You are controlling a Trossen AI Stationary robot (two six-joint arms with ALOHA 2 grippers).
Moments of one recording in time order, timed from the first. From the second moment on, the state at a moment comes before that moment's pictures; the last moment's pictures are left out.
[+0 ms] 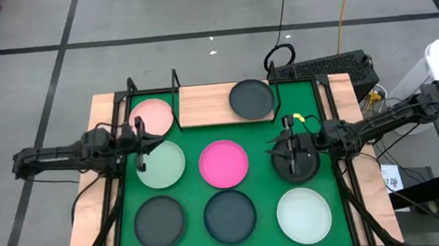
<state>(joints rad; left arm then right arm) 0.04 0.39 0.35 0.02 -0.07 -0.13 0.18 0.88 0.36 0.68 0.11 -0.25</state>
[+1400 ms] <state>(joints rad) -0.34 1.21 0.83 -0.81 -0.24 -0.68 0.18 0.88 0.36 0.64 0.11 -0.25</state>
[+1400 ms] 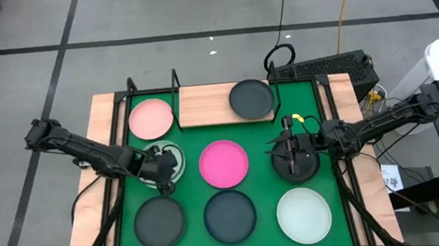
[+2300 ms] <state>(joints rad) -0.37 1.48 0.87 -0.81 -0.19 -0.82 0.18 0.88 0.36 0.62 0.11 -0.25</state>
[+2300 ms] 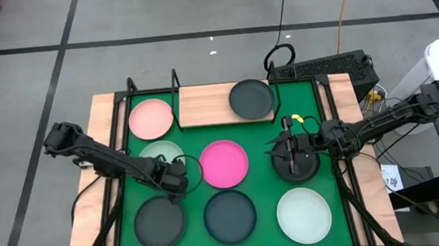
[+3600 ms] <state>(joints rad) -0.38 1.50 1.32 -1.19 -0.34 -0.67 0.19 0.88 0.36 0.63 0.22 -0.25</state>
